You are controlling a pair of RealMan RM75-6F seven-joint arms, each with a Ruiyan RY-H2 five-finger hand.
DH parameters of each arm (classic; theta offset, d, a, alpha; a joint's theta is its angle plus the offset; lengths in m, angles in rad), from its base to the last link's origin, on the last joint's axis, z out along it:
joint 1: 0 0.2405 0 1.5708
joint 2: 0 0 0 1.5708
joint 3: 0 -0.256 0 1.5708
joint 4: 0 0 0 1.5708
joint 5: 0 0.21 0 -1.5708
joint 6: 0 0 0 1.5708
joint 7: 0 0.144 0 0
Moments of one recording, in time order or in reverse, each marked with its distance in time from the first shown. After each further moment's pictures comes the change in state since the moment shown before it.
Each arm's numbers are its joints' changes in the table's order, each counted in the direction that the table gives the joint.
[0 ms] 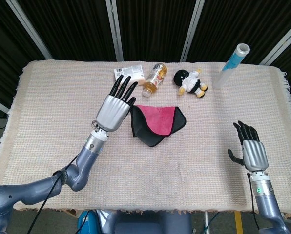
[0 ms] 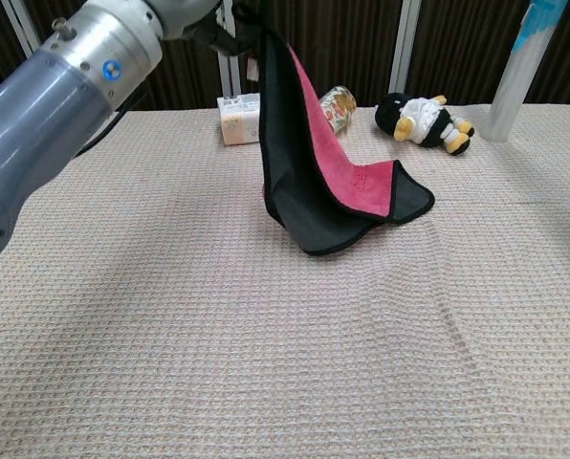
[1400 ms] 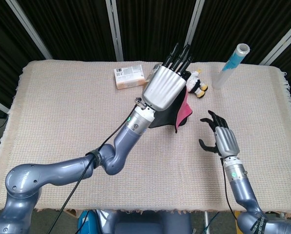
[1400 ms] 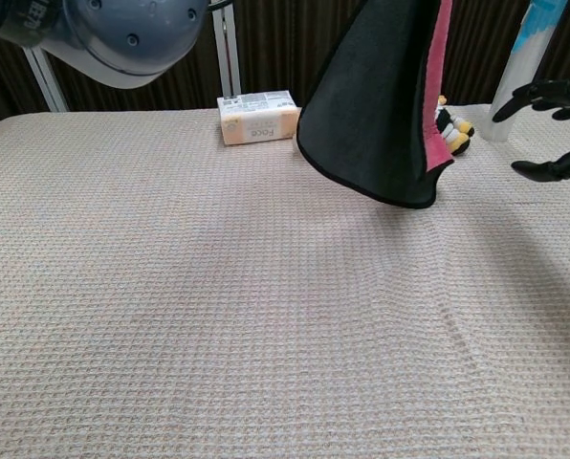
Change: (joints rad) left arm -0.442 0.004 0.192 0.042 -0.243 -0.150 0.221; right arm 0.171 0.020 -0.108 -0.271 0.290 -0.139 -0.119
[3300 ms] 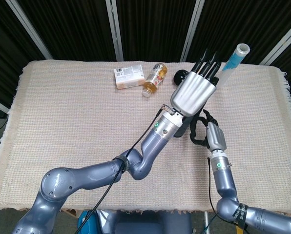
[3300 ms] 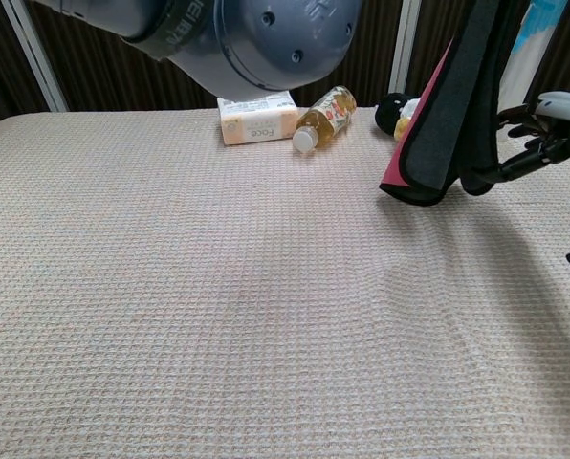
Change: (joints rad) left arm -0.235 0.136 -0.030 0.223 -0.145 0.038 0.014; right arm 0.107 0.148 -0.092 0.044 0.342 0.033 -0.077
